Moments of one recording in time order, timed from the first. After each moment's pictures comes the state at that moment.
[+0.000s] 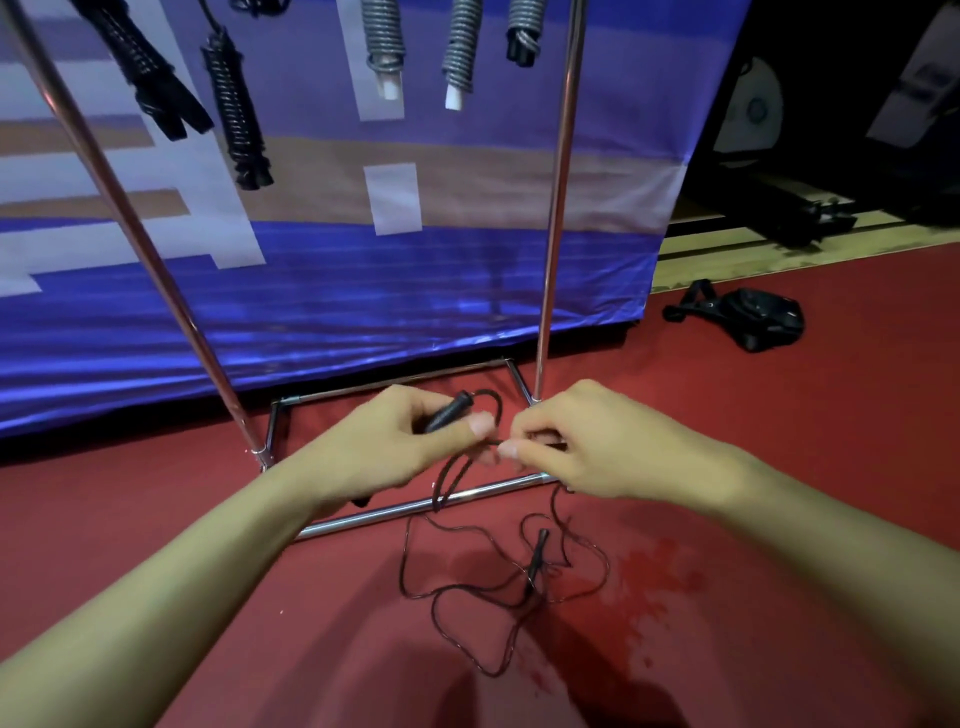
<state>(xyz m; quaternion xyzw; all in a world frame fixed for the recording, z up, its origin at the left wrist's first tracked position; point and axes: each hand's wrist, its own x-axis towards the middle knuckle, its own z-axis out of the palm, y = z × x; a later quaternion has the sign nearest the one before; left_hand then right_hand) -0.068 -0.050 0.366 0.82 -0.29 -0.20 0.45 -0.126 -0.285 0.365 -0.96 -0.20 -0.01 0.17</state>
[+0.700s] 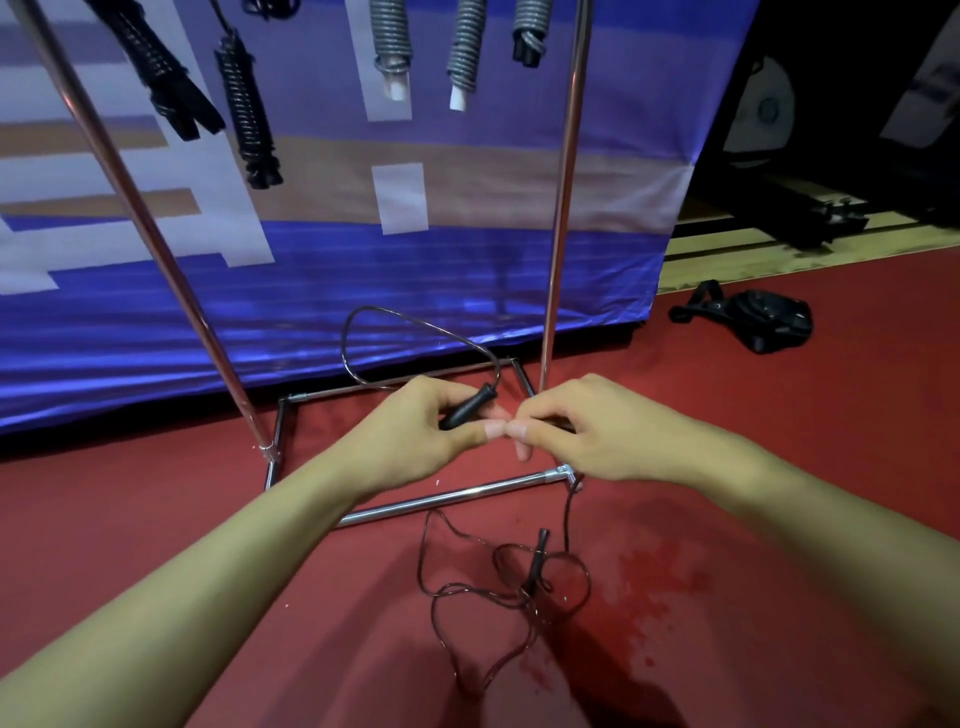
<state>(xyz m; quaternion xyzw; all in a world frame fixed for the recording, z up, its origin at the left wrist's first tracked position) -0.067 -0.070 0.357 0.84 -0.32 -0.14 0.43 -0.122 -0.289 0.369 -0.94 -0.20 0.03 0.27</state>
